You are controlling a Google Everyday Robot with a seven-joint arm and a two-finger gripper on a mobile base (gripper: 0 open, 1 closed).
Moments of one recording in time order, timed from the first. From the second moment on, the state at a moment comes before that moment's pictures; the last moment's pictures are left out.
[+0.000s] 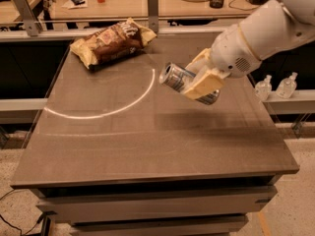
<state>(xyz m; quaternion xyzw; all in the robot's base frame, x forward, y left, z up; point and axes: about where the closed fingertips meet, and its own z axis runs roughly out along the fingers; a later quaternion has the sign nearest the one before) 0.515 -0.079 0.916 -0.64 0.68 0.20 0.30</state>
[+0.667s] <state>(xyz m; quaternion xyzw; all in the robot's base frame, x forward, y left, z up) 0.514 -0.081 0.920 -0.52 0.62 0.40 0.43</state>
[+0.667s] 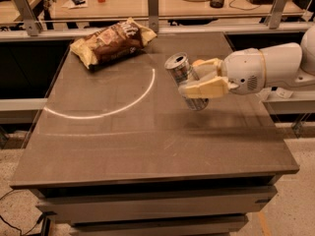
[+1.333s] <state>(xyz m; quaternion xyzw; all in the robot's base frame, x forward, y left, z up) 0.505 -0.087 0.911 -0.46 0.56 0.48 0.50</state>
